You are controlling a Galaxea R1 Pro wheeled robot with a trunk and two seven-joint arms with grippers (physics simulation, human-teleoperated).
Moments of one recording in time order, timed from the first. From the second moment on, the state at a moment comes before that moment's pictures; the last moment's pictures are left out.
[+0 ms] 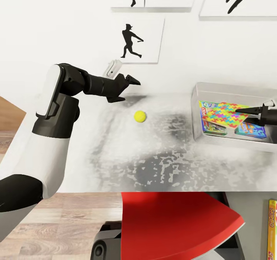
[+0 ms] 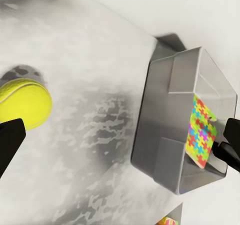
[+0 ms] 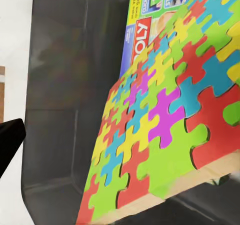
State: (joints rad) left arm -1.36 -0.01 -0.25 -1.38 1.93 0.90 1.12; right arm -1.46 -0.68 -0.20 -0.37 0.26 0.88 1.55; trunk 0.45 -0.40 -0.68
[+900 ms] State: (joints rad) left arm -1.36 -0.01 -0.25 -1.38 1.93 0.90 1.12; right arm -1.47 -0.71 -0.21 -0.38 0.26 0.88 1.54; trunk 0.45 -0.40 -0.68
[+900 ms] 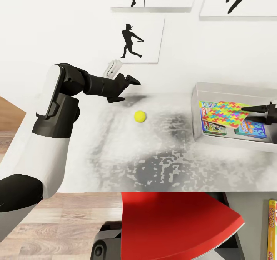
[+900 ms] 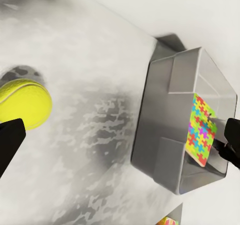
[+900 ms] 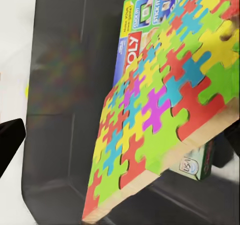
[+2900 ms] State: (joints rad) left arm -1.30 0.00 -0.26 -1.38 1.92 0.90 1.10; right arm -1.46 -0.74 -0.21 -0.58 0.26 0.89 1.54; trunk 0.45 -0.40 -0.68
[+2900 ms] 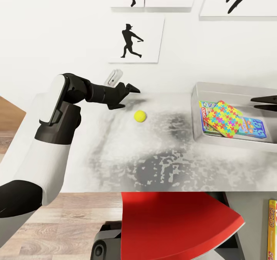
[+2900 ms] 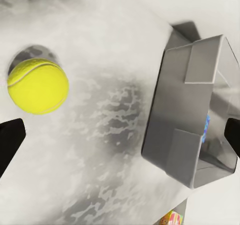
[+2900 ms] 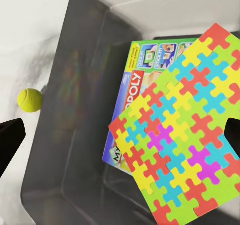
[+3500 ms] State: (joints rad) left arm -1.30 0.00 -0.26 -1.39 1.93 0.90 1.10; right arm -1.46 -0.74 -0.21 -0.62 0.26 0.89 1.54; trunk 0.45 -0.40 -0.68
